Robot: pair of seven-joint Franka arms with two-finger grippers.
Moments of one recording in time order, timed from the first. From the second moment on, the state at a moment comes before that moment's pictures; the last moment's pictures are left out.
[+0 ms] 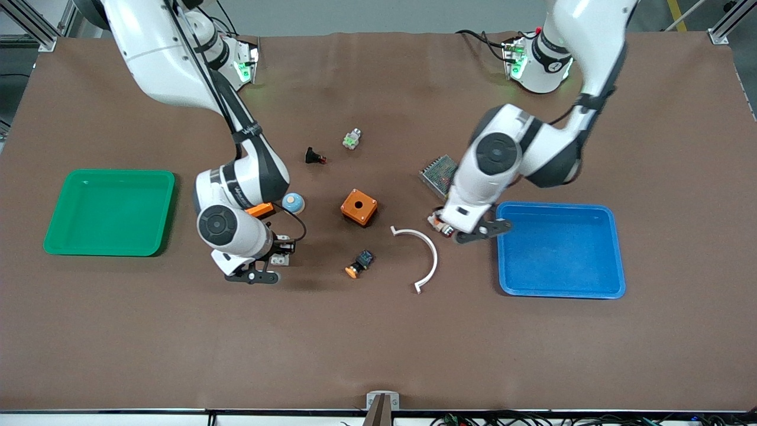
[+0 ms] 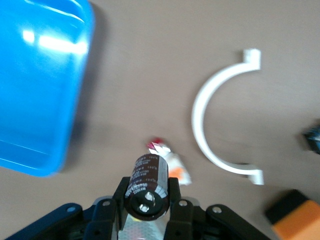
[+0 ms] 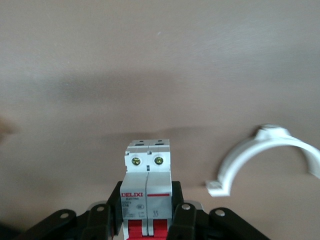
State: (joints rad) left arm -0.26 0.41 -0.26 -1.77 0.09 2.12 -0.78; right arm 0.40 0.60 -0.05 -1.59 0.10 2.07 0.38
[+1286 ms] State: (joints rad) left arm 0.22 0.54 -0.26 -1.95 0.19 2.38 -0.23; right arm -0.36 0.36 -0.09 -1.89 -0.04 2.04 -0.43
